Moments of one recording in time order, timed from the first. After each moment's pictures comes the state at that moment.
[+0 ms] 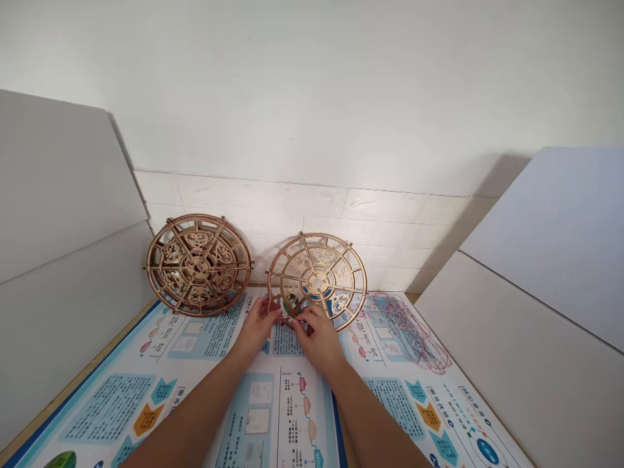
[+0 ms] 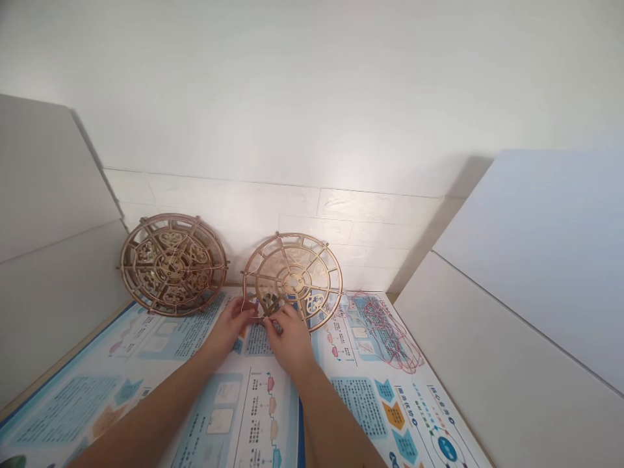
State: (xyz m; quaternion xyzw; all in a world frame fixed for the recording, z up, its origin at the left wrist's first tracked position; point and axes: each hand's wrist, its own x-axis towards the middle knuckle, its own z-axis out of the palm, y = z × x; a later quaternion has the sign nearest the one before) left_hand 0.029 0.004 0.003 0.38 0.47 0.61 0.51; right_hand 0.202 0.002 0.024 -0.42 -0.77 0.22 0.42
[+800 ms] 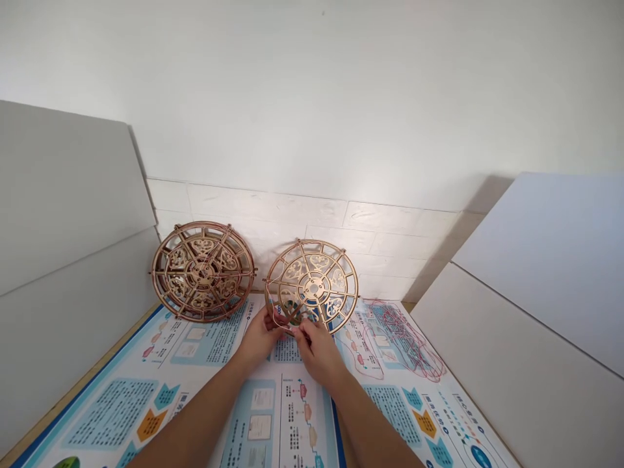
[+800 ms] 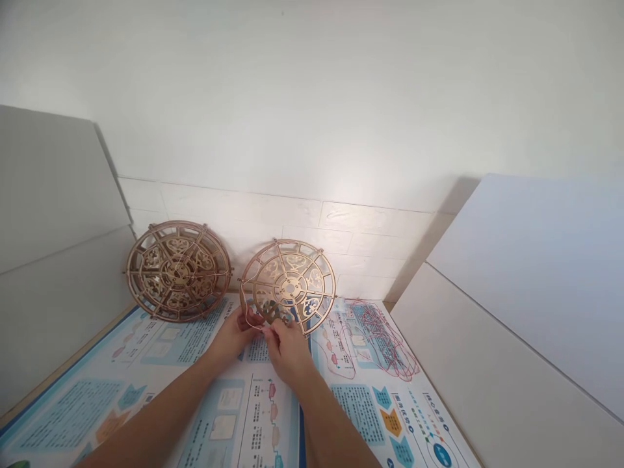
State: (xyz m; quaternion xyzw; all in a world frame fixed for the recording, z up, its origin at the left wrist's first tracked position) left_hand 0.032 -0.002 0.009 0.41 0.44 0.57 0.56; right_hand 0.203 -0.013 0.042 -0.46 -0.81 0.21 0.31
